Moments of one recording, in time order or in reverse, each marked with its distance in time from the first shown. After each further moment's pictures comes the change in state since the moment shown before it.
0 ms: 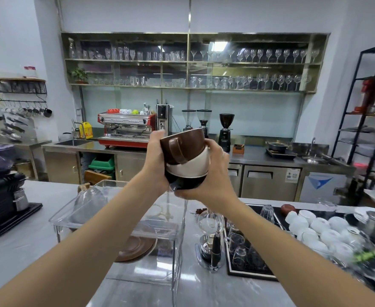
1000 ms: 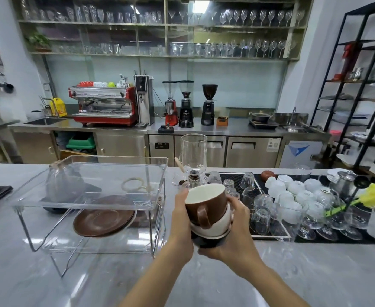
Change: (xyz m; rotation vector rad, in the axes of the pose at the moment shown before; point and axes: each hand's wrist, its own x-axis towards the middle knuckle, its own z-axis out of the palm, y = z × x) left_hand -0.075 -0.203 0.001 0.032 0.137 -0.263; right_hand -0.191 0.107 -0.033 -0.068 0.006 0.271
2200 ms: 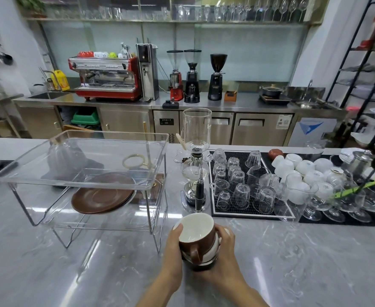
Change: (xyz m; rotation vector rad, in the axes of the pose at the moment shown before) left_hand 0.001 -0.115 -0.082 0.081 0.250 -0.116; right_hand -0.092 0.092 0.073 0.045 -0.056 0.145
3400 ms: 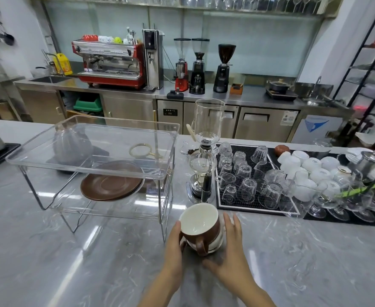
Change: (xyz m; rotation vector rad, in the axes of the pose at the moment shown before) left_hand -0.001 -0.010 -0.019 -0.118 -0.073 0.041; right_hand -0.005 -0.029 -0.021 -0.224 -0.173 0.105
